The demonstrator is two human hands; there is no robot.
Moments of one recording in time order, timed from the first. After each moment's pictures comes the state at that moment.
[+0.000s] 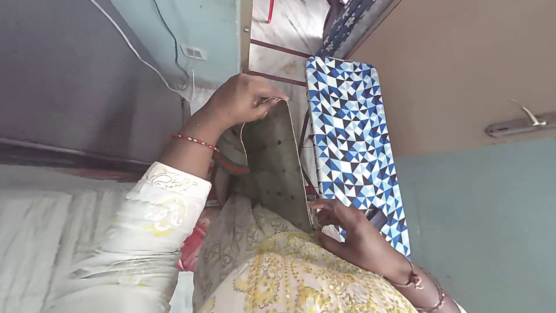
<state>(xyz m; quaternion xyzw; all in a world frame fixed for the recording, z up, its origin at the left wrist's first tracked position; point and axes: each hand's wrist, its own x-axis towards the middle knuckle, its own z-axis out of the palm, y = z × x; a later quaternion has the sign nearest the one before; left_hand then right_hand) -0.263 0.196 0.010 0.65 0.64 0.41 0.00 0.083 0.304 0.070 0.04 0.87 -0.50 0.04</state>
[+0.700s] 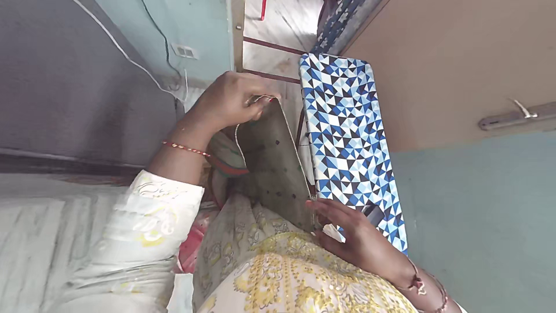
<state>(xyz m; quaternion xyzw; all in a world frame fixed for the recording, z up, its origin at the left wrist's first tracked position) -0.255 0.194 0.020 0.63 0.66 0.42 0.02 0.089 0.308 0.077 0.03 0.91 -0.42 0.03</state>
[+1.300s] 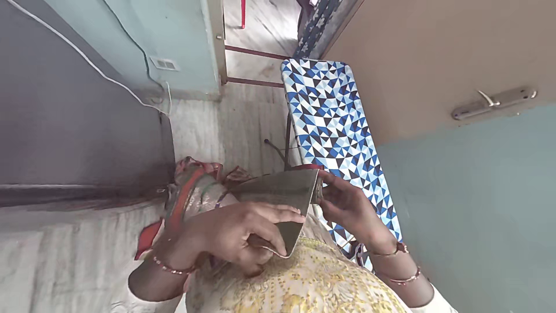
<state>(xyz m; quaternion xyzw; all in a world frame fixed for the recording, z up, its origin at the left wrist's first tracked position) -0.122 0.136 0.004 0.69 0.30 0.54 0.39 0.079 0.328 0.069 0.28 0.76 -0.59 -0.03</state>
